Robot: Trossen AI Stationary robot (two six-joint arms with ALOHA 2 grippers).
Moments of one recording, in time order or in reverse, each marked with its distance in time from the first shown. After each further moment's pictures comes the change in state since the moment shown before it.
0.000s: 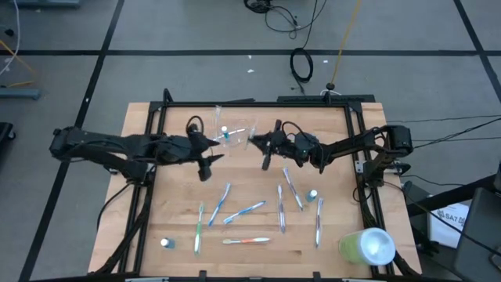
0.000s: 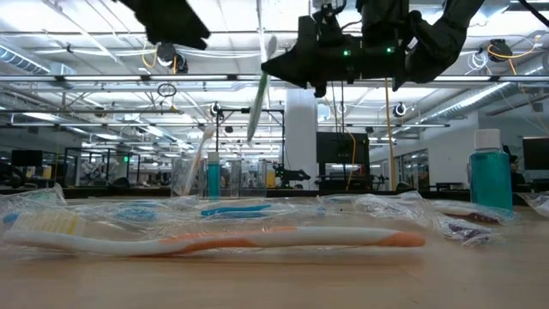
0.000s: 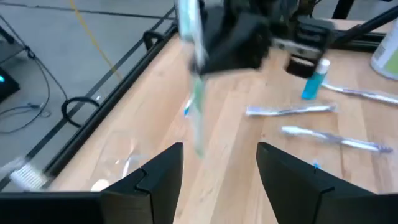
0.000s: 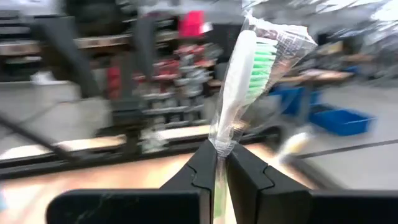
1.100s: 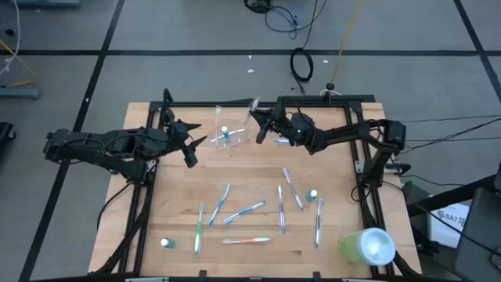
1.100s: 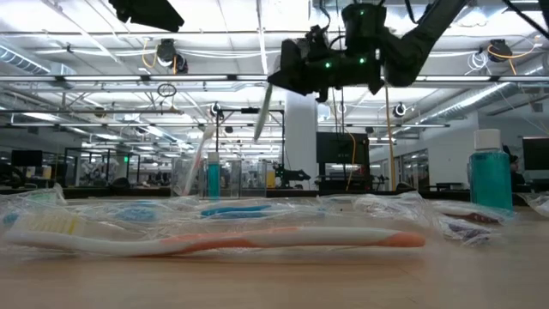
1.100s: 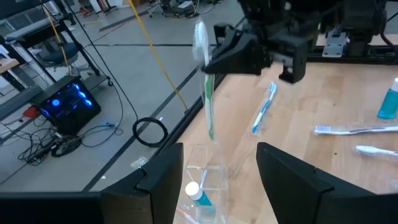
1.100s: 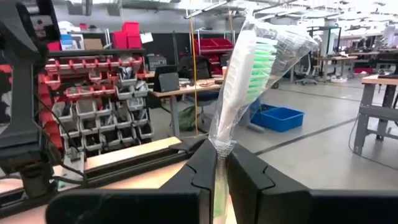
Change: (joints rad) left arm 0.001 -0.185 0.000 -0.081 -0.245 0.132; right arm -0.183 0.060 0.119 -0.038 0.025 0.050
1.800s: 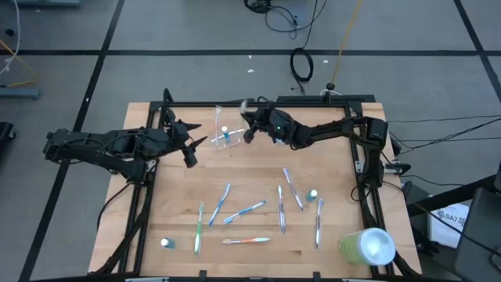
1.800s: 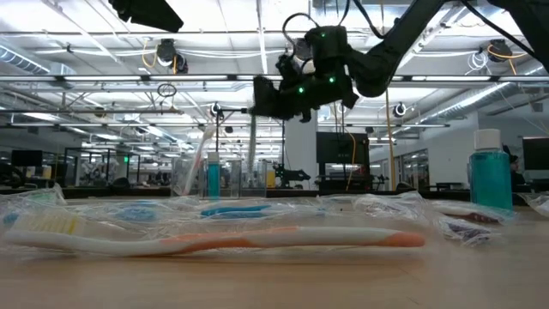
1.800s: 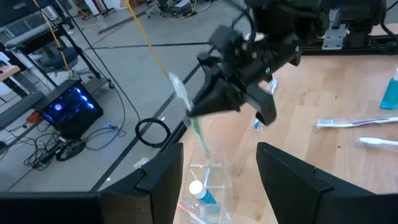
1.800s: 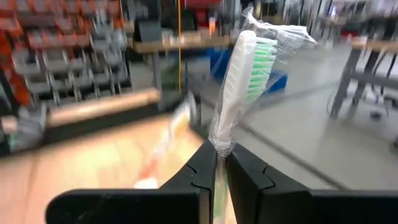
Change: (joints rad) left arm 0.002 0.000 0.000 -0.009 0.006 0.037; right arm -0.017 0.171 0.191 -0.251 0.055 -0.019
